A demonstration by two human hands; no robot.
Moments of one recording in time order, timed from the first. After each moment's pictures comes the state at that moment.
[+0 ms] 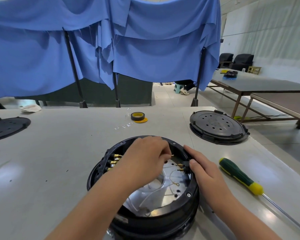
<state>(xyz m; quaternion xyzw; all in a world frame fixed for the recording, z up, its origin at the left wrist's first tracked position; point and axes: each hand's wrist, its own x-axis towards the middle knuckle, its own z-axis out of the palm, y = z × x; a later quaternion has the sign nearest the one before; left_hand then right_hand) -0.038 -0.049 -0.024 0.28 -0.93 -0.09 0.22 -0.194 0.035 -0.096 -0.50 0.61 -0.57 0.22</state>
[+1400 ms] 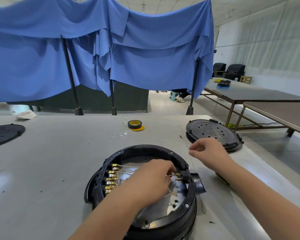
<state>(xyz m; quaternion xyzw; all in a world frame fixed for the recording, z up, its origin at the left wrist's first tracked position) -0.051 -0.040 -0.042 0.32 -0.91 -0.21 0.14 -0.258 -0.014 -0.045 -0.50 0.79 -0.33 0.09</state>
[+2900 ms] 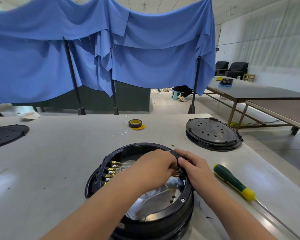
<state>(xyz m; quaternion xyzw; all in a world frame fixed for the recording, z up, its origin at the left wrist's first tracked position) -0.066 -0.047 -0.026 0.27 -0.95 -0.14 0.09 -0.202 0.009 -0.082 -0.44 0.64 -0.56 0.27</state>
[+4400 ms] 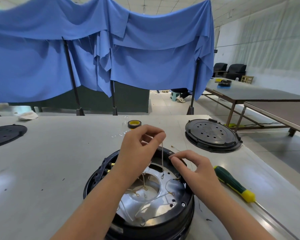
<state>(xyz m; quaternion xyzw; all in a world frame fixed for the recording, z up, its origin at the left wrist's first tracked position) -0.043 -0.057 -0.016 0.26 -0.73 -0.38 0.50 -0.188 0.030 -0.059 -0.55 0.62 -0.54 0.14</state>
